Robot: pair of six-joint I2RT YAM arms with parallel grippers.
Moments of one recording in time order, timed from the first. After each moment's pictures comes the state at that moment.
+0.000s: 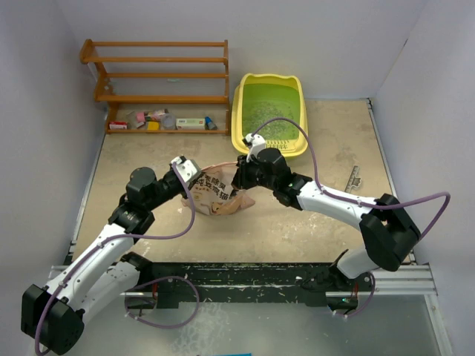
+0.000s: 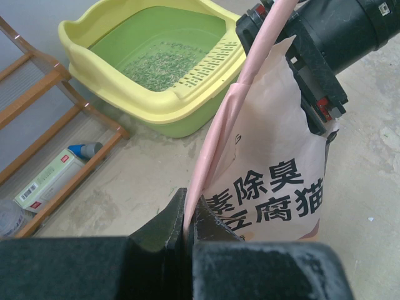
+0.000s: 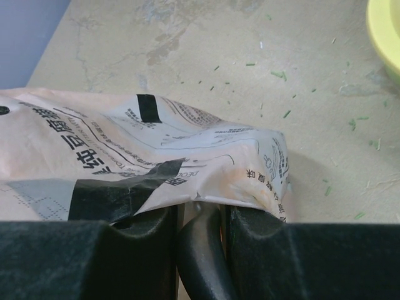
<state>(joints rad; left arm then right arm) -0.45 0.81 0.55 0.15 0.39 0.29 0.78 1.51 0.94 0.11 -0.09 0.43</state>
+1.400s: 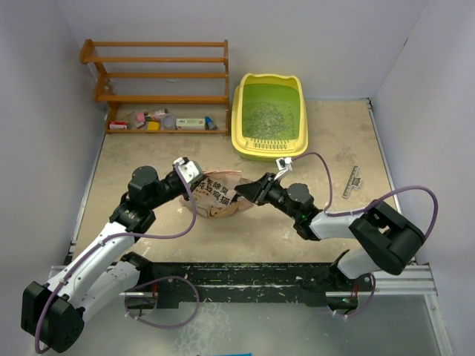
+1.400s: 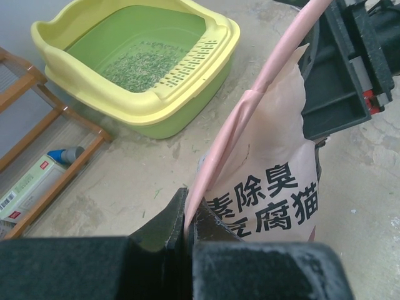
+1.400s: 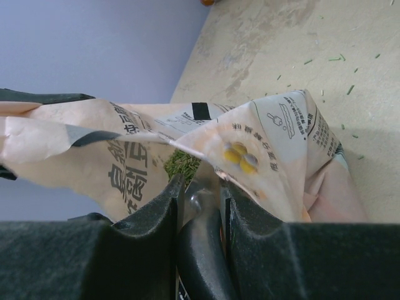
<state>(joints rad) -0.45 0.84 0.56 0.13 0.45 0.29 0.75 1.47 0.39 1.03 -0.13 0.93</state>
